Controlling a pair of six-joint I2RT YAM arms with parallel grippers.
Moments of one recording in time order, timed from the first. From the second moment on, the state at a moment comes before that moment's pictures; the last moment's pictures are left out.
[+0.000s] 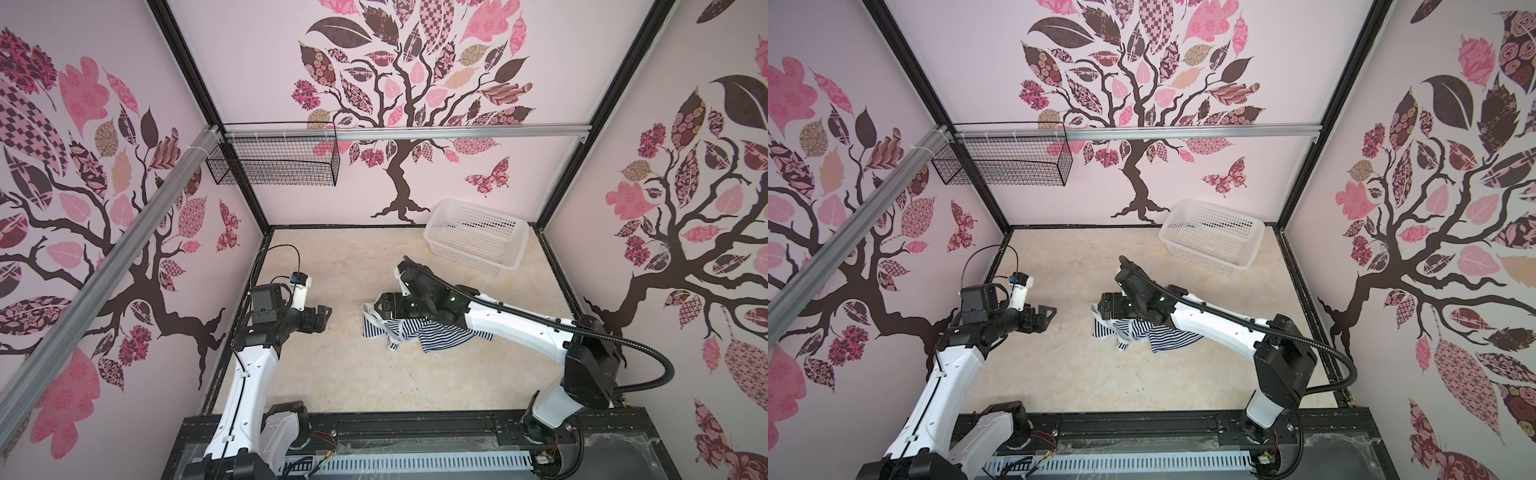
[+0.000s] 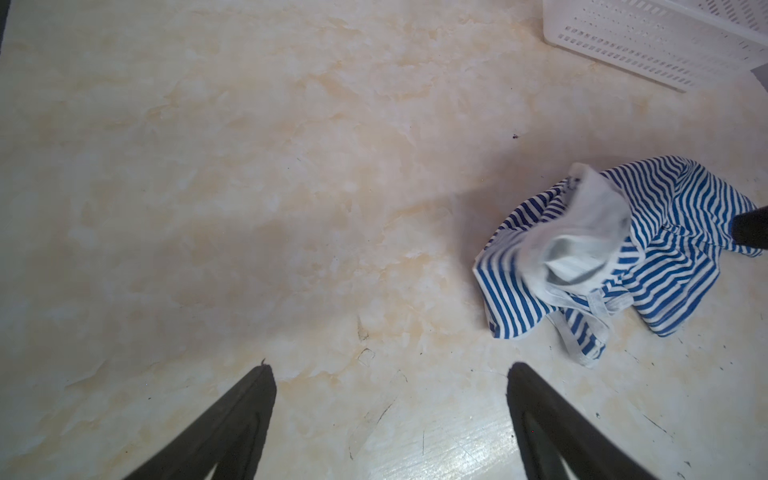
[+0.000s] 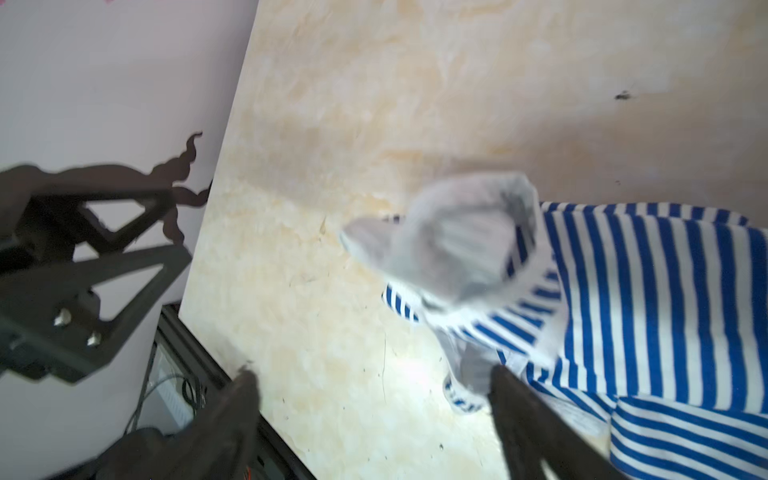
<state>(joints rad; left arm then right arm) 0.12 0.94 0.74 -0.62 0.41 0.20 0.90 1.60 1.25 -0.36 -0.08 0.73</state>
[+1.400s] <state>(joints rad) -0.41 1.78 1.34 -0.66 0.21 0.23 0.31 1.16 0.59 -0.53 0.14 0.77</state>
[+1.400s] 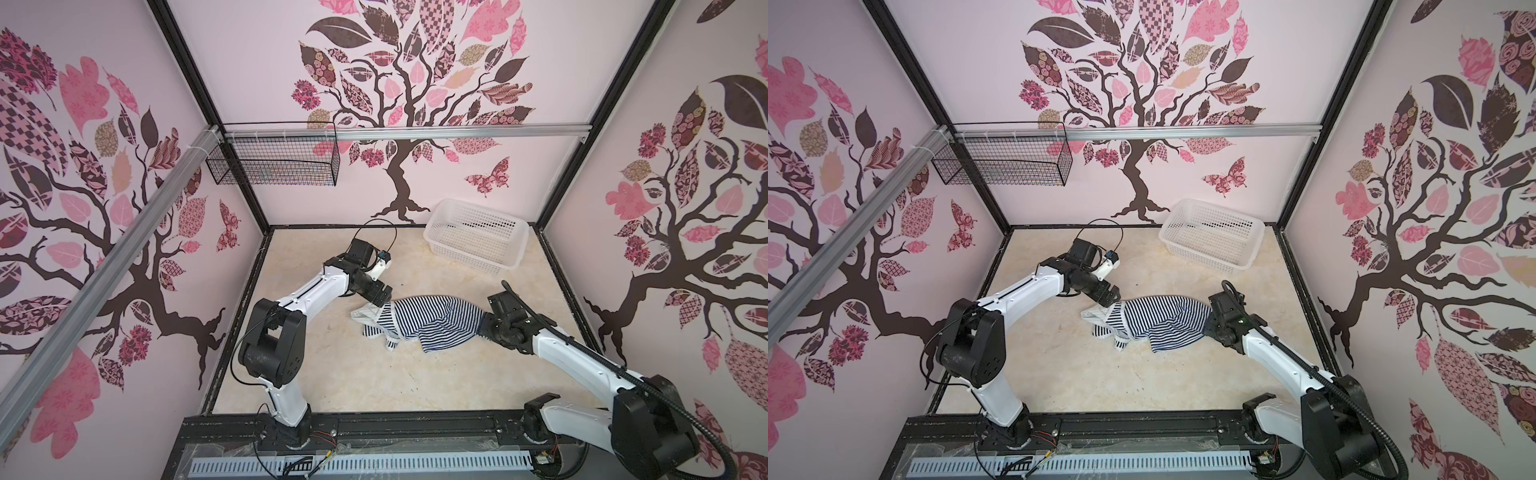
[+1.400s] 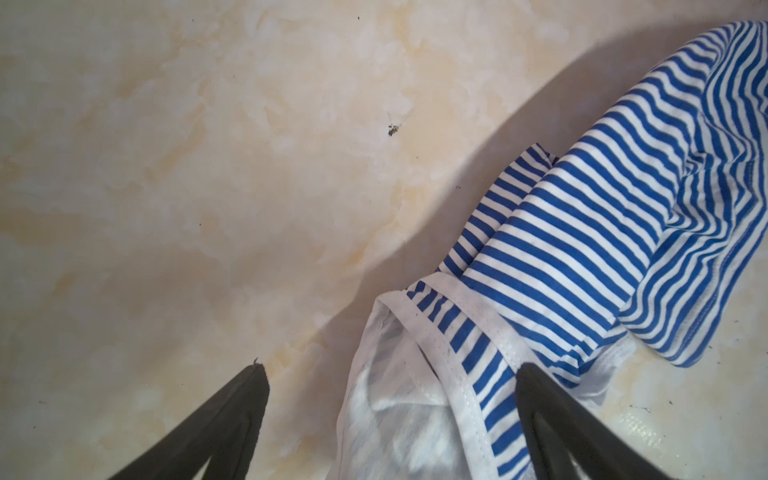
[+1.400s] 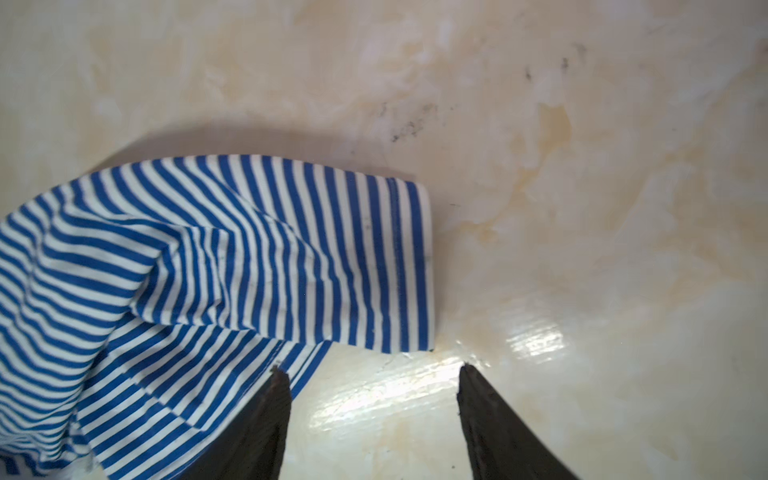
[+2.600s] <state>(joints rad) -0.30 1.58 1.37 -0.74 0.30 0.23 0.22 1.09 0.88 -0.60 -0.10 0.66</state>
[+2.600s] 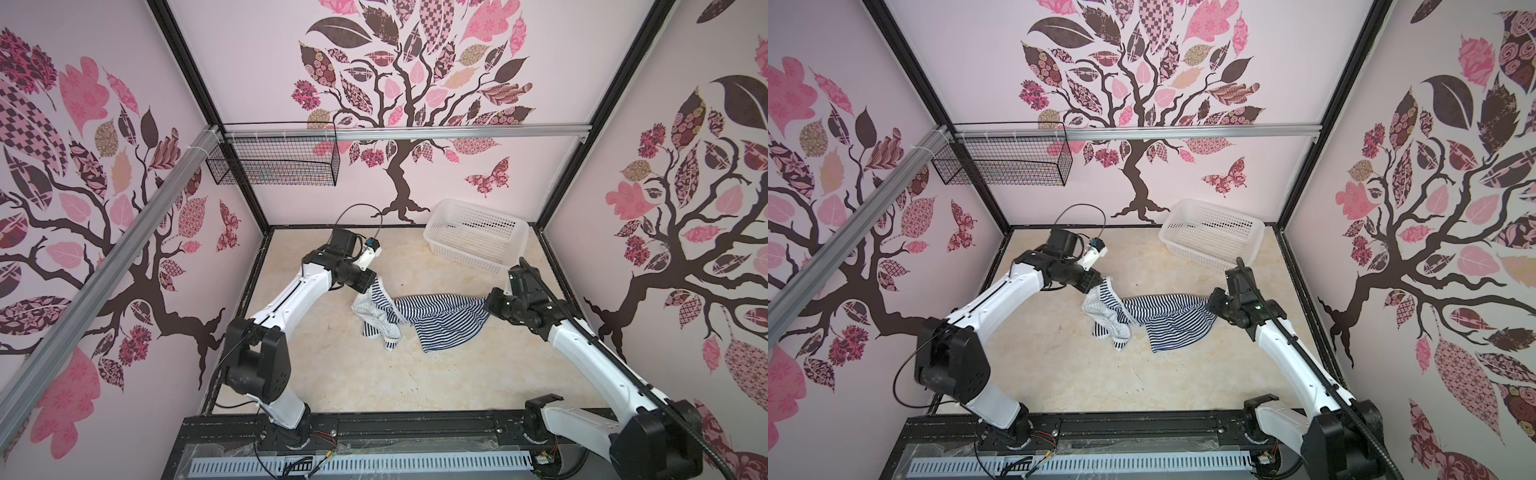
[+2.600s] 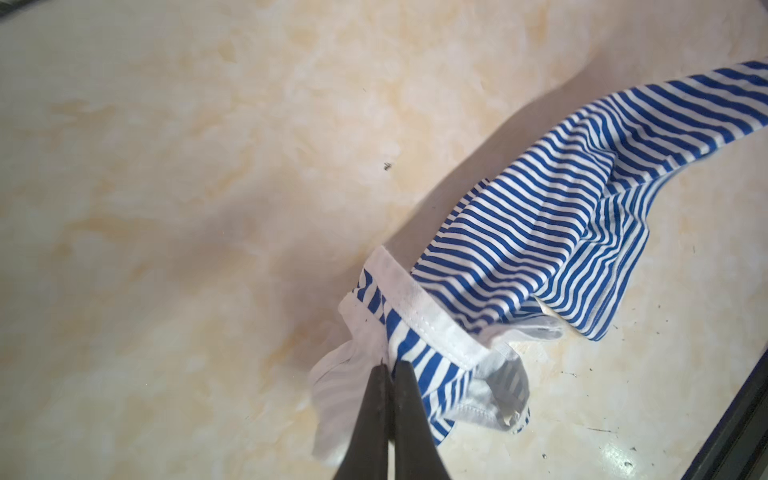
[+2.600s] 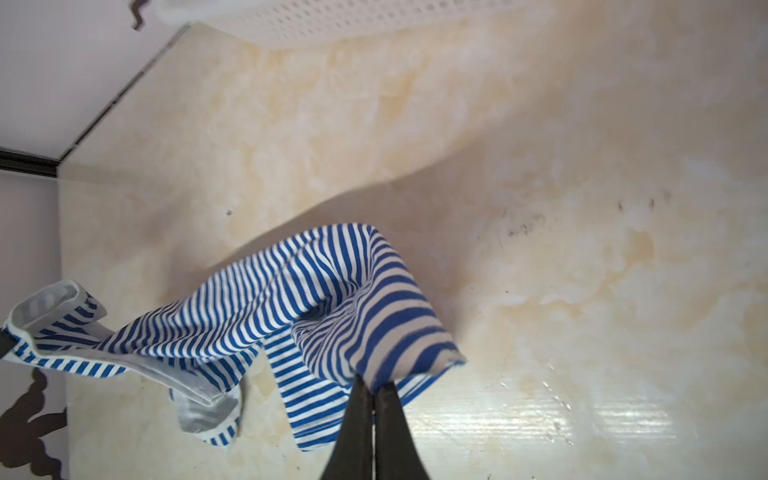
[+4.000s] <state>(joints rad) 0.14 1.06 1.11 -0.74 0.37 0.32 0.33 1.01 1.04 -0.70 -0.30 0.68</state>
